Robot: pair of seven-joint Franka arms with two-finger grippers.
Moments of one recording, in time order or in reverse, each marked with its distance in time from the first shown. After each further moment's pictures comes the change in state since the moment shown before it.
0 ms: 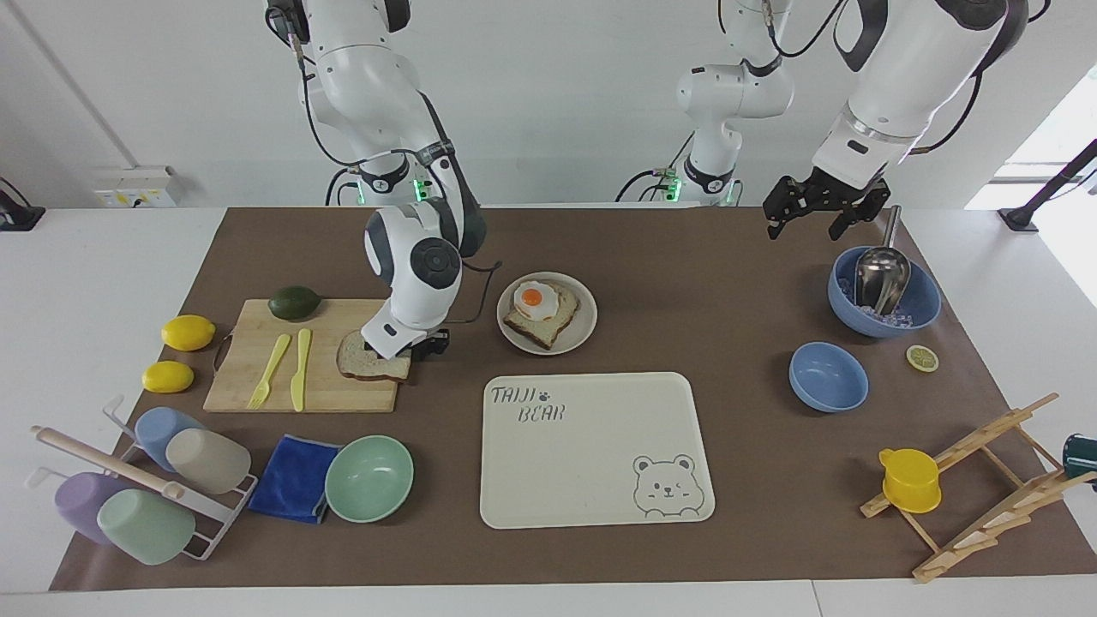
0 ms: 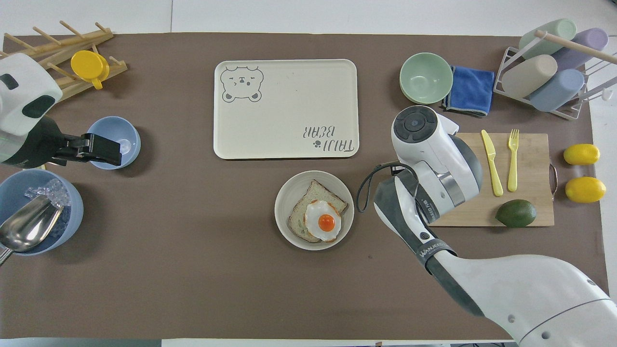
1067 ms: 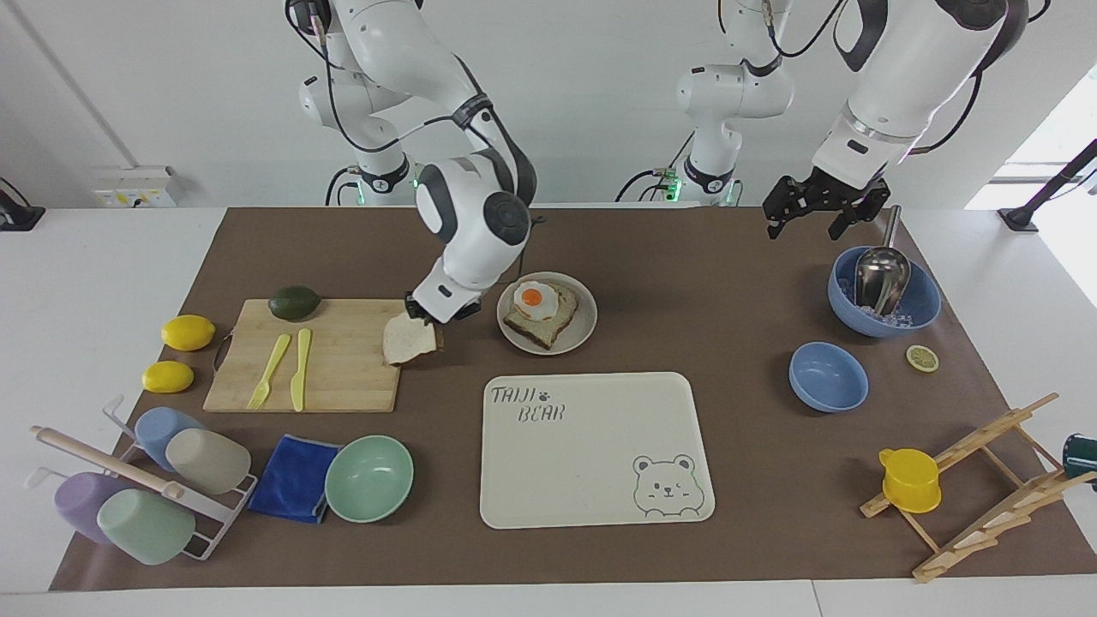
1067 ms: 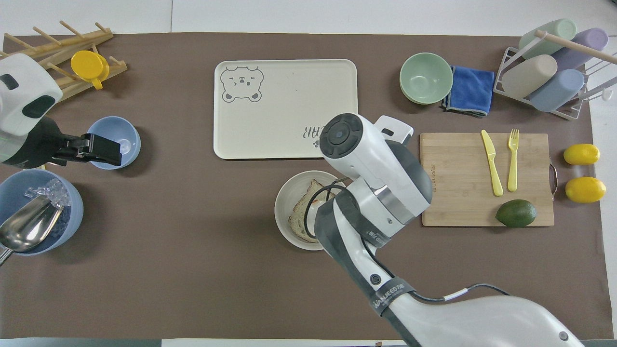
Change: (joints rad) left arm 0.001 0.000 0.000 0.000 0.000 0.000 0.000; right arm 0.221 -0.030 0.008 0.200 -0.022 -0.326 0.049
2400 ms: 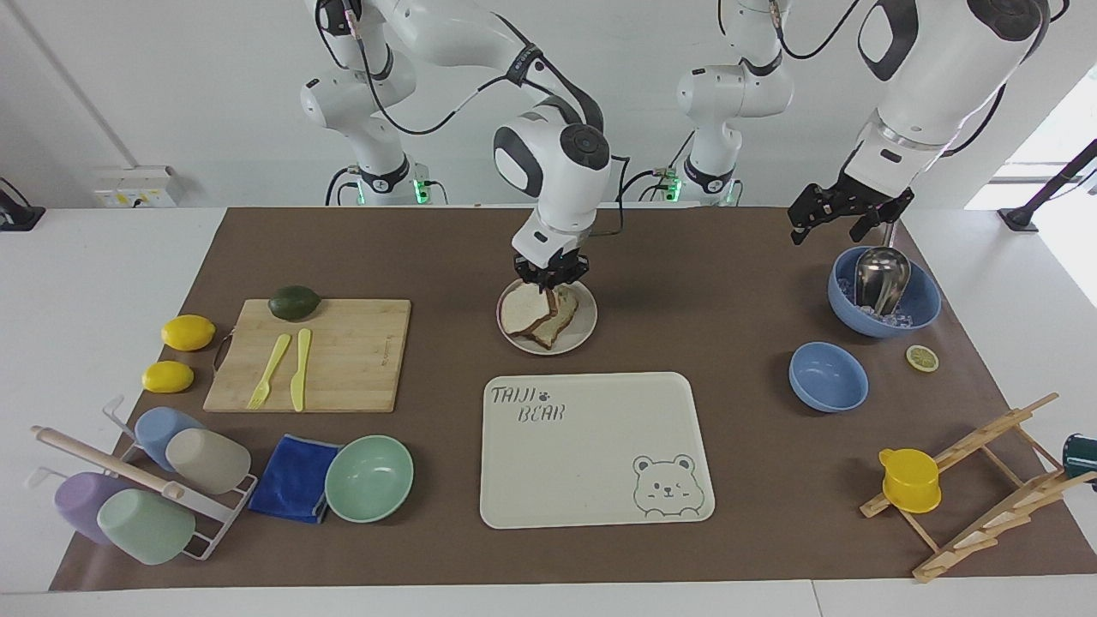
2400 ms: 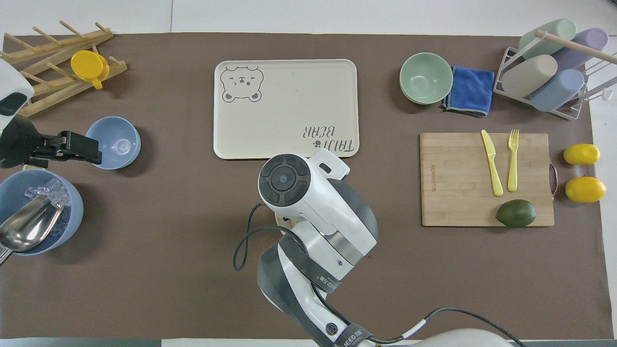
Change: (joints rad) left arm 0.058 -0.005 0.010 -0.028 0.002 0.016 0.000; right arm 0.041 -0.007 0.134 0.001 0.241 0.196 0.241
